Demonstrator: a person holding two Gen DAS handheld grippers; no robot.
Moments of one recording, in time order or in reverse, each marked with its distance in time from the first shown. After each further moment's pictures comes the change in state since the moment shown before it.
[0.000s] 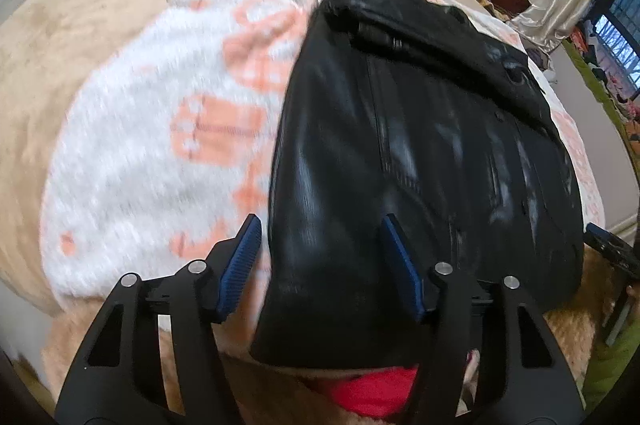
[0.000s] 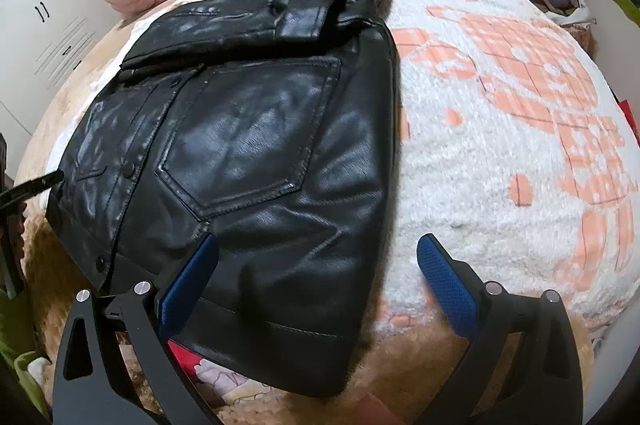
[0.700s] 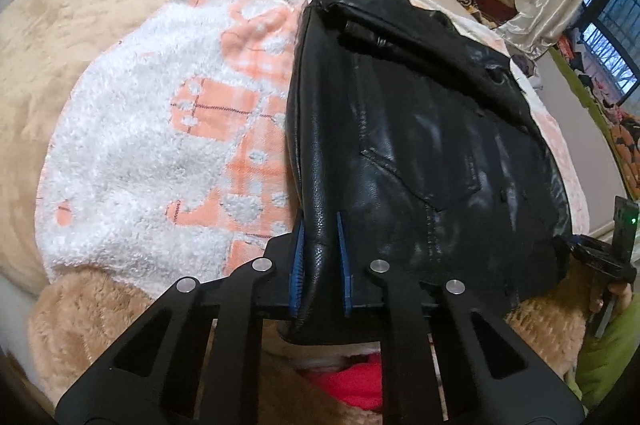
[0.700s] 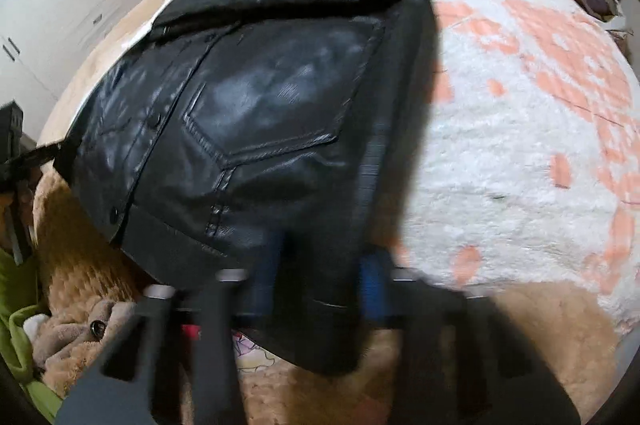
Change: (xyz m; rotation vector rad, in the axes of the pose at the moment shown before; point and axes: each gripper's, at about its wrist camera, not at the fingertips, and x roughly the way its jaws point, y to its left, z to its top) left arm -0.019 -0.001 -0.015 -0.005 -0.037 -0.054; right arm -0.002 -0.003 -0.021 -0.077 0.062 0.118
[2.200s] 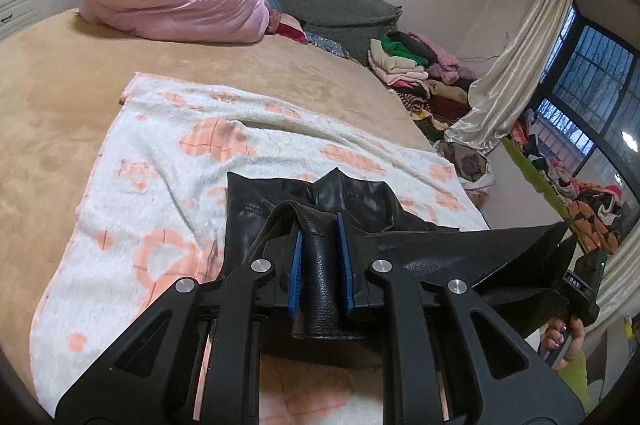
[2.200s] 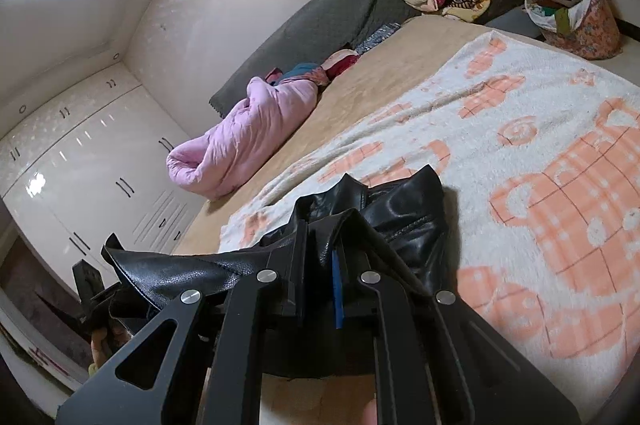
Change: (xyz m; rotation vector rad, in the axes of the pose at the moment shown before) left arm -0.013 -0.050 0.205 -0.008 -0.347 -0.182; right arm -0.055 -0.087 0.182 0.341 -0.574 0.330
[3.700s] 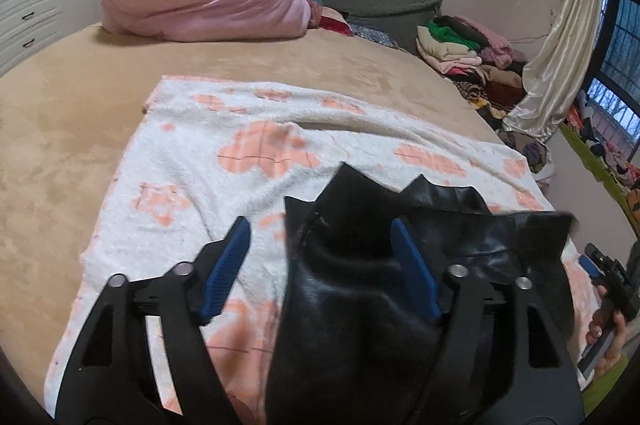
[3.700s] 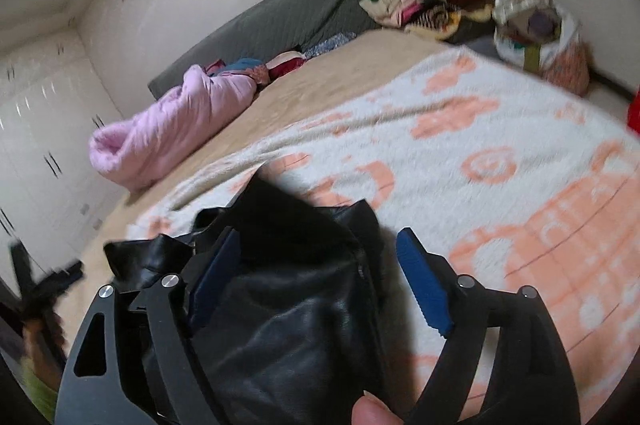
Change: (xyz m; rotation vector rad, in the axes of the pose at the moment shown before) left arm 0.087 0.041 0.016 0.060 0.012 0.219; right arm 0.089 -0.034 0.013 -0.170 -0.031 -0.290
